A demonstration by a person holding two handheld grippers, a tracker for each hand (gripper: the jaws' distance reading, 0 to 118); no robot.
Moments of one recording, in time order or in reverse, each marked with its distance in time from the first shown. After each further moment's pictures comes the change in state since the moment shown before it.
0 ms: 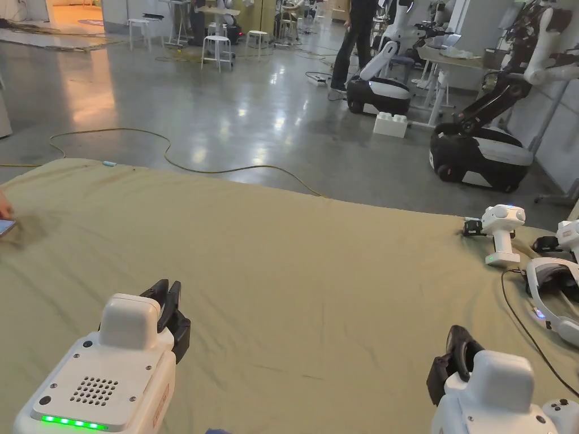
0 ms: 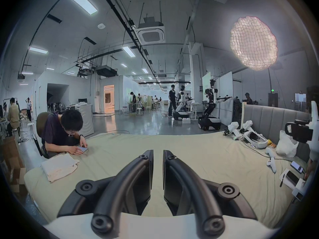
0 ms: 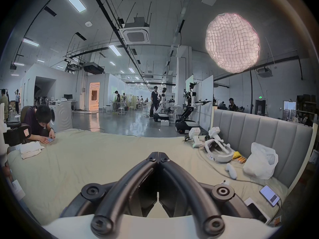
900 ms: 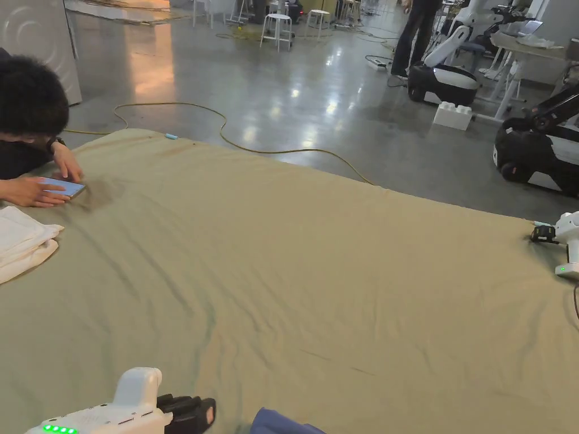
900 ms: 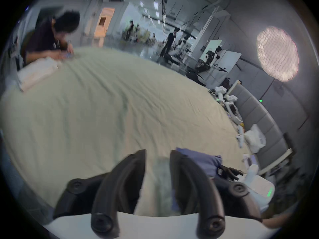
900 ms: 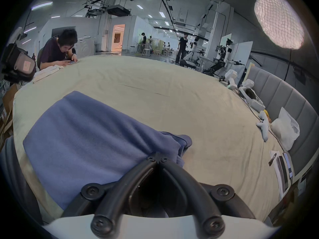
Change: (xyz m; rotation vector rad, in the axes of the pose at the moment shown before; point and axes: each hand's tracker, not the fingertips) left arm -0.086 -0.127 0.000 -0.701 -0.320 0.480; right arm -0.100 -0.207 0.018 -0.516 0.172 0.235
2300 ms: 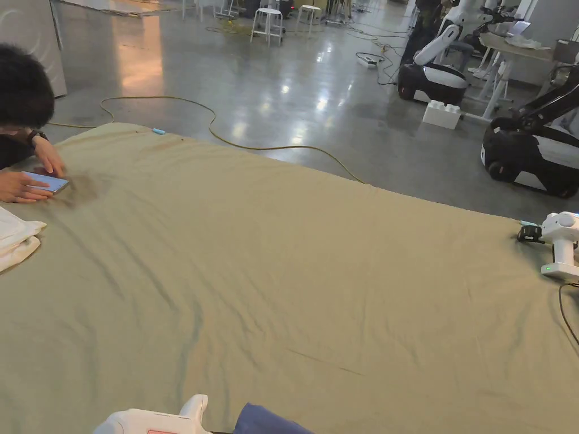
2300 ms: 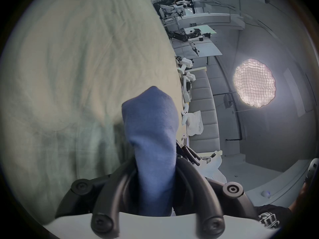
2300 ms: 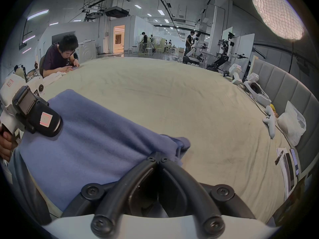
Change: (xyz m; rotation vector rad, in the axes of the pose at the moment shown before) left arm -0.012 -0.022 -0.103 -0.389 -0.550 0.310; right arm 0.017 0.018 0.004 -0.016 0.075 -0.073
